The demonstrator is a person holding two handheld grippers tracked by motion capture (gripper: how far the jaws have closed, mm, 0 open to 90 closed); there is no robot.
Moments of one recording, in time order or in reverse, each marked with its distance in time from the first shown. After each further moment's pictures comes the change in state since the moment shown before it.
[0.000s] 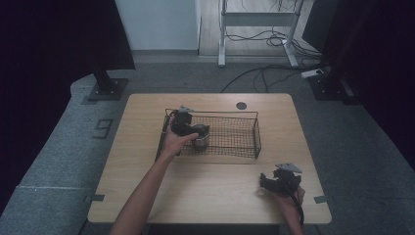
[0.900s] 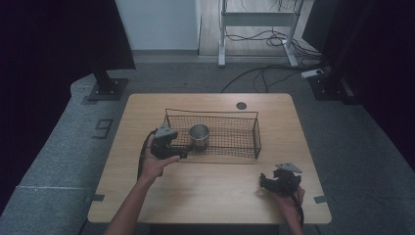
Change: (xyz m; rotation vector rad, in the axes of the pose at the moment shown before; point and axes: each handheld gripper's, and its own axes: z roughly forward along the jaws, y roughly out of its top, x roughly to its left) left arm -0.007 -0.069 -0.079 -0.106 -0.020 0.078; right arm 0.000 0.000 0.000 0.001 0.000 0.002
